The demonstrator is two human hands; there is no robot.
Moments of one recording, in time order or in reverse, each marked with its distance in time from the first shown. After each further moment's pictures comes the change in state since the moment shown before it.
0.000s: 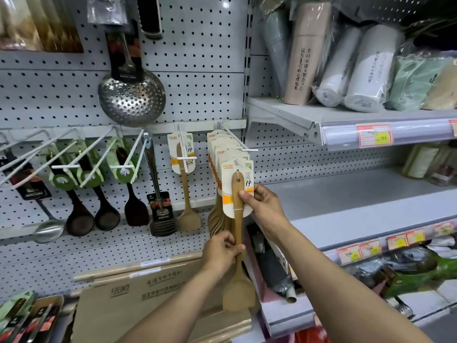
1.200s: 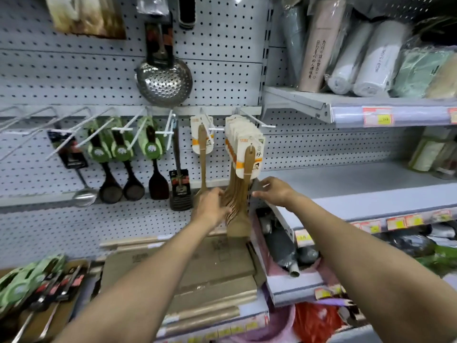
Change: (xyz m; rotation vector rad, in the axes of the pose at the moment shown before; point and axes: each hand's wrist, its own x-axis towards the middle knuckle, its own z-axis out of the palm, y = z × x) left_hand -0.021 0.013 -0.077 0.412 0.143 0.141; right_hand -0.028 -0.024 0.002 -1.092 -0.136 0.216
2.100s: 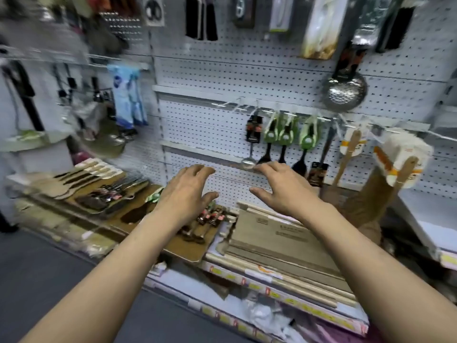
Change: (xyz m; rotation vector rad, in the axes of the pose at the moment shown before) left_hand -0.364 -0.161 -0.309 0.569 0.406 -0.051; right_hand -0.287 -0.277 0.147 -0.447 0.034 -0.965
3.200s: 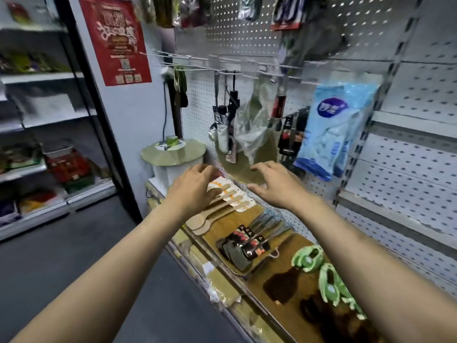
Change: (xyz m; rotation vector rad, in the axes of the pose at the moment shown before) left_hand 0.106 -0.695 -0.079 0.197 -0.018 -0.390; right_hand 0.586 -0.473 0.247 0.284 -0.164 -0.300
